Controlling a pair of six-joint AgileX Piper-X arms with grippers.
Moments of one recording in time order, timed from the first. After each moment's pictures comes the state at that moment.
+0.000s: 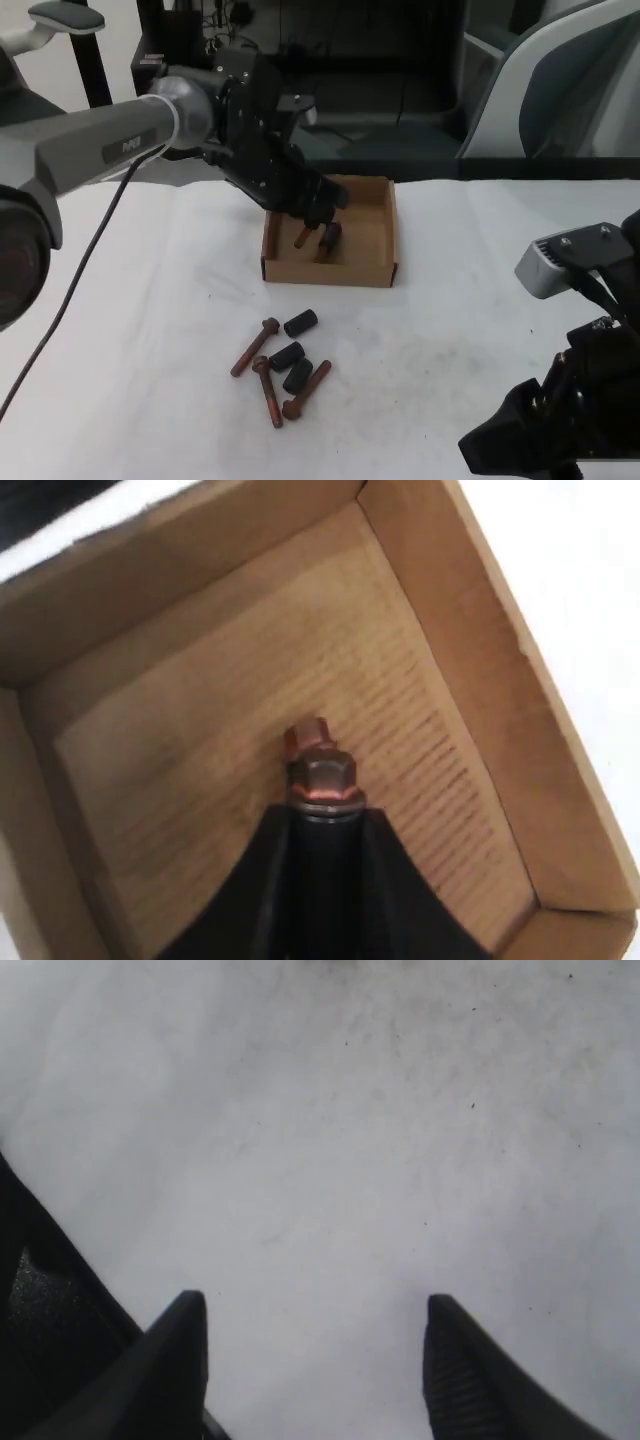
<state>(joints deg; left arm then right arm) -22.2 132.1 -107.9 39.8 22.5 5.5 36.7 59.7 -45.2 51.7 -16.7 10.7</state>
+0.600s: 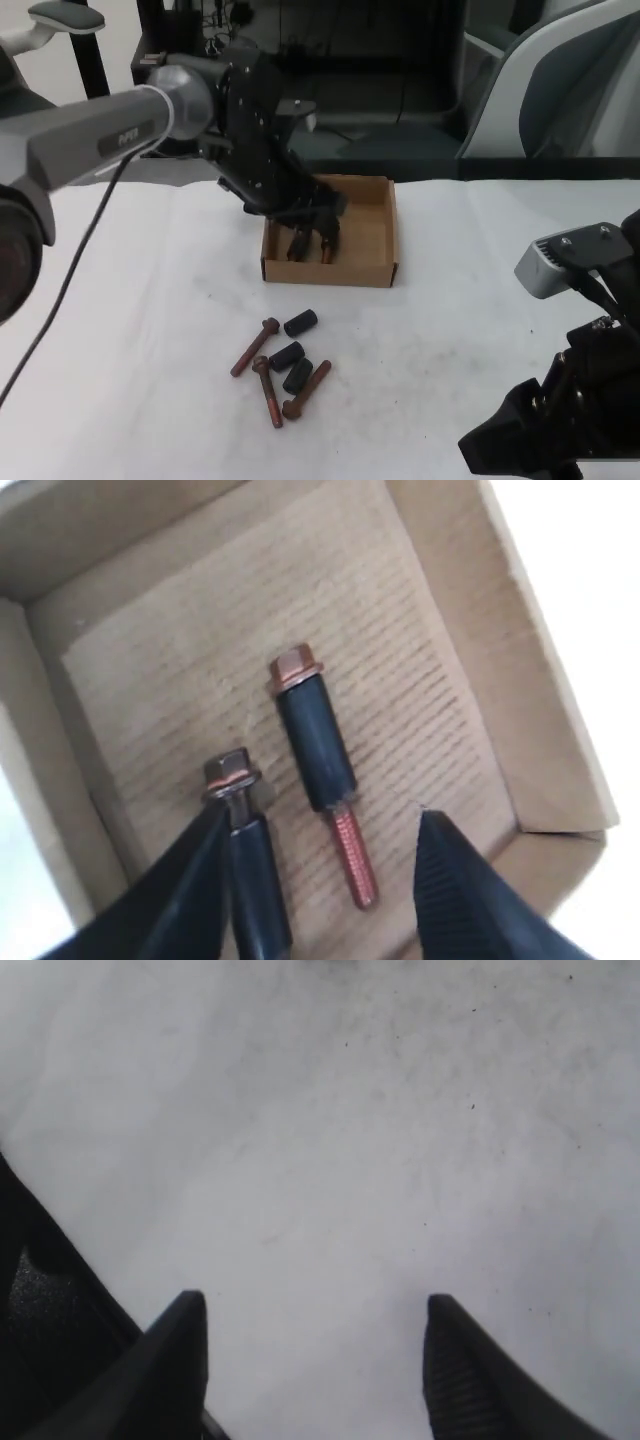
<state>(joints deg) -22.3 129.6 -108.1 46.1 21.0 6.5 36.7 59.7 -45.2 51.7 -16.7 10.6</state>
